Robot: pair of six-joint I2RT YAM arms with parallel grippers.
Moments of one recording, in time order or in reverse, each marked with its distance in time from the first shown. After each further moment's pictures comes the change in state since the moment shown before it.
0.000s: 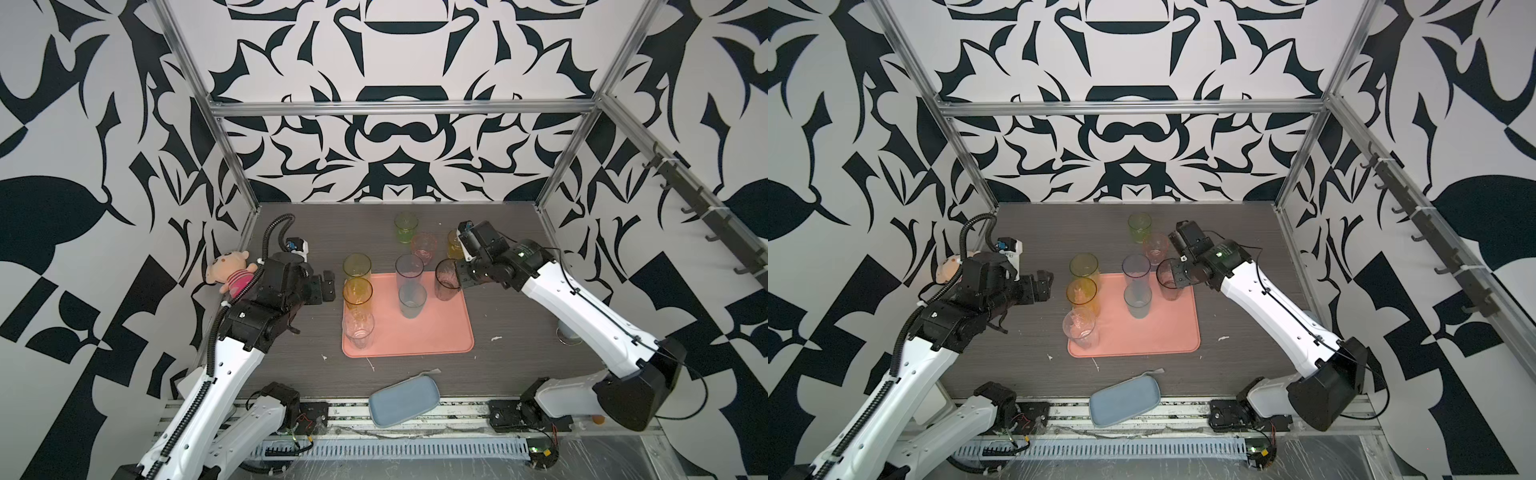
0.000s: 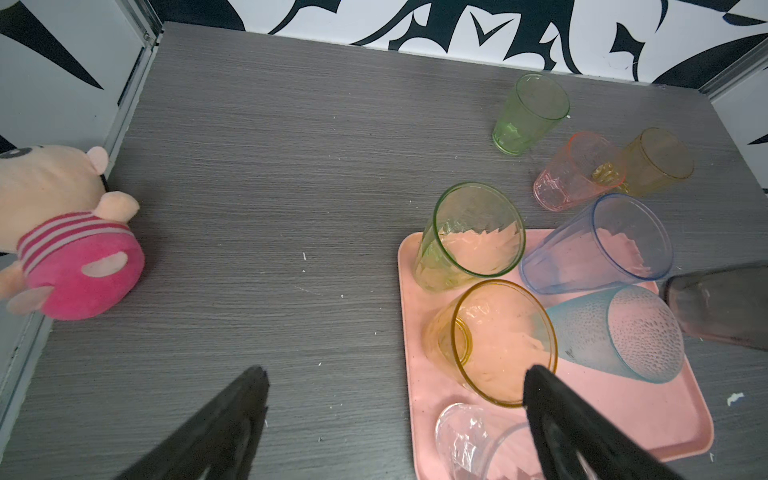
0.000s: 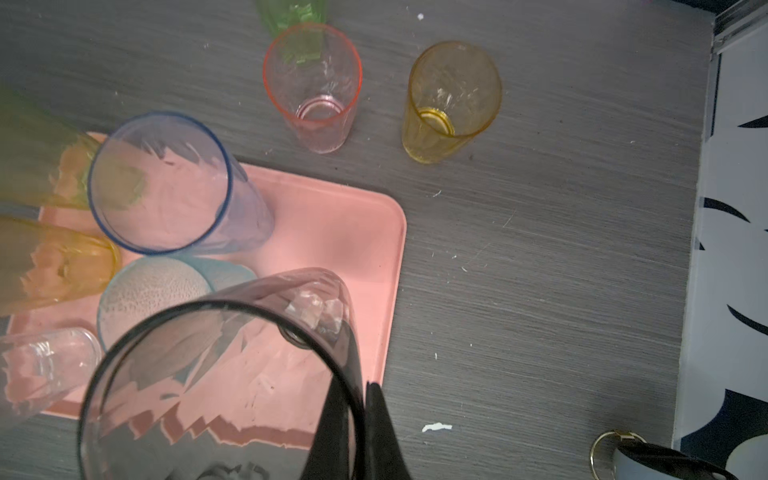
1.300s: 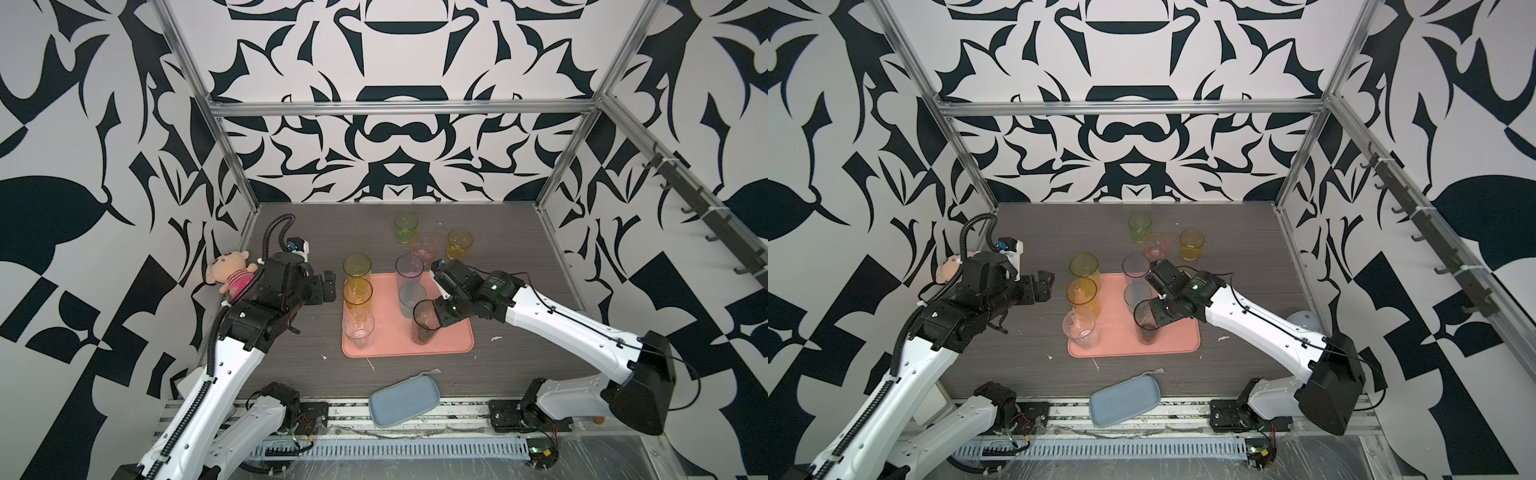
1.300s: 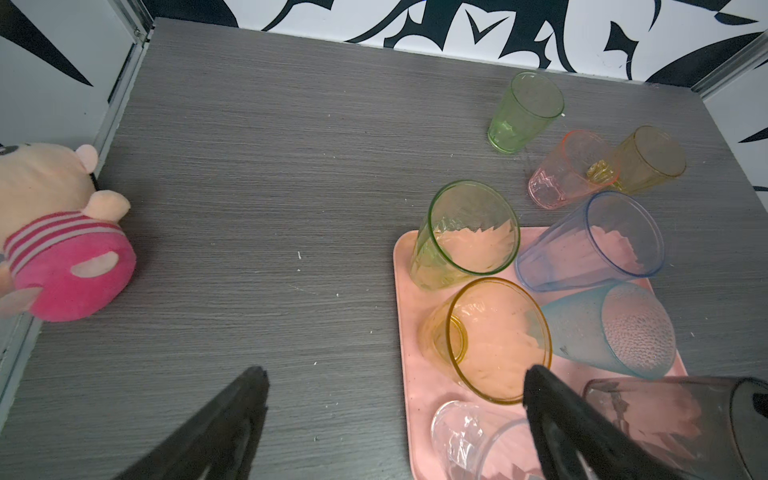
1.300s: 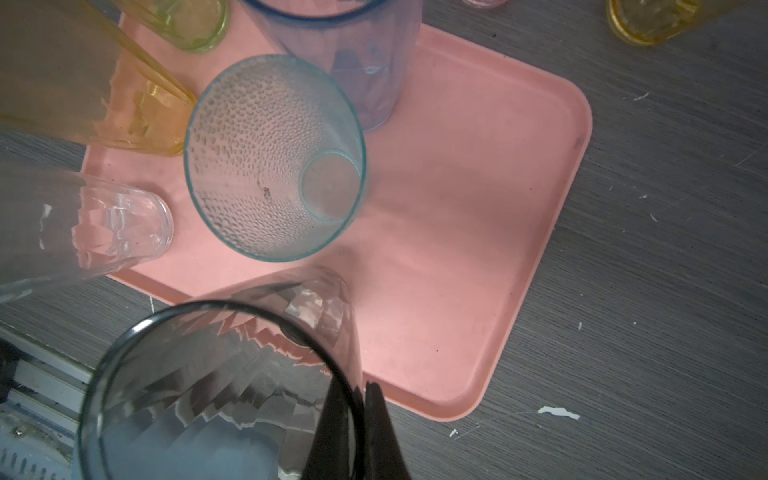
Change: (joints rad) left arm 0.000 0.001 0.000 0.000 0.014 -0.002; right arm 0.220 -0.017 -0.224 0.114 -0.149 0.121
